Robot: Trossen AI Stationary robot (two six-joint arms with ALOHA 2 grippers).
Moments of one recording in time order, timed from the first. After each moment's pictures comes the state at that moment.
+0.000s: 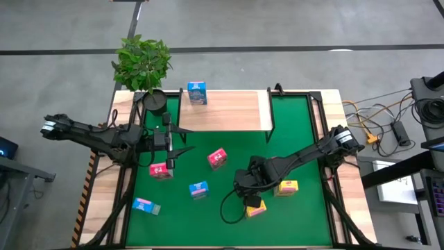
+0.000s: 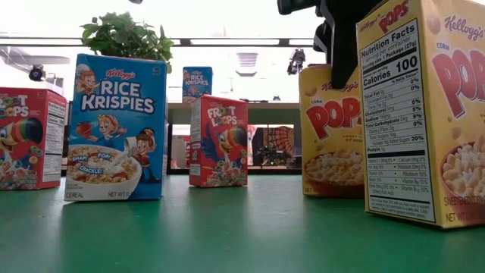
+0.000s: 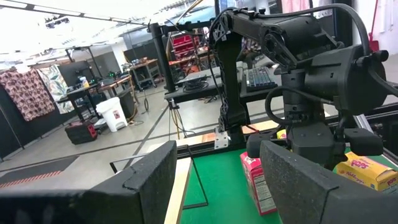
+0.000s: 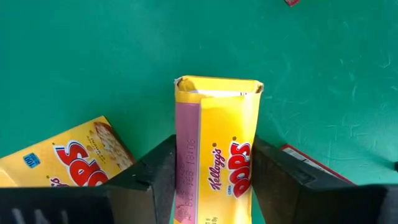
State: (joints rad) left arm -0.20 0.85 0.67 0.22 -0.31 0.27; right arm 0.37 1.87 1.59 -1.08 0.13 0.55
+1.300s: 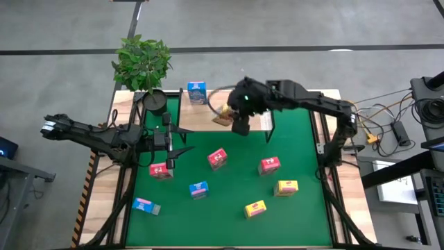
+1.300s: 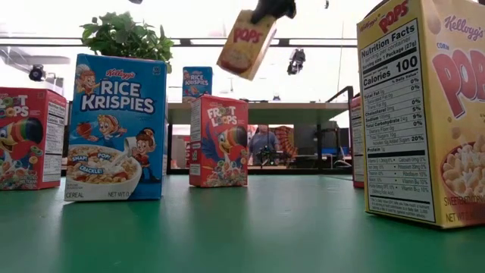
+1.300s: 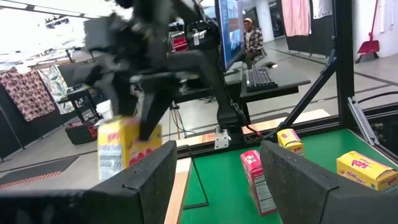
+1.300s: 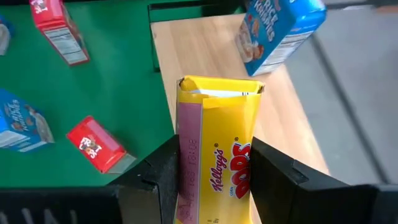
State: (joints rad) left arm -0.20 0.85 0.67 0.22 -0.31 0.27; right arm -0.17 1.79 2.08 -1.13 0.10 -0.04
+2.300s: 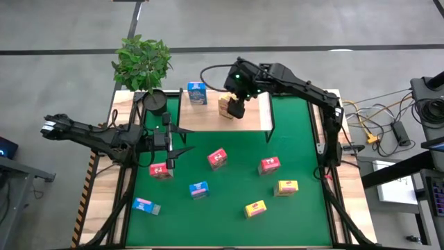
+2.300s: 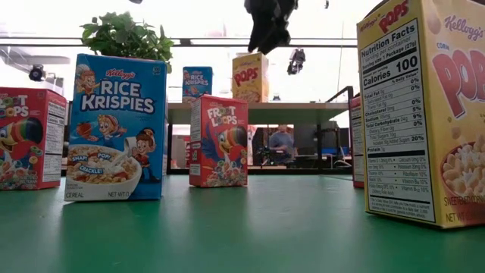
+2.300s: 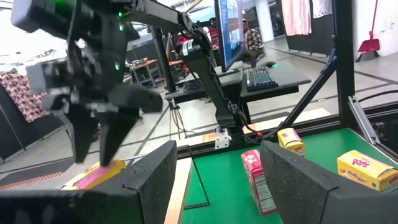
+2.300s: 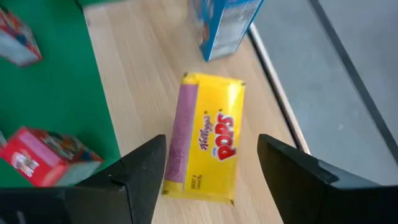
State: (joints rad) left arm -0.20 0.85 0.67 0.22 -0.31 0.28; right arm -0.34 1.93 2.23 -1.21 0.03 -0.06
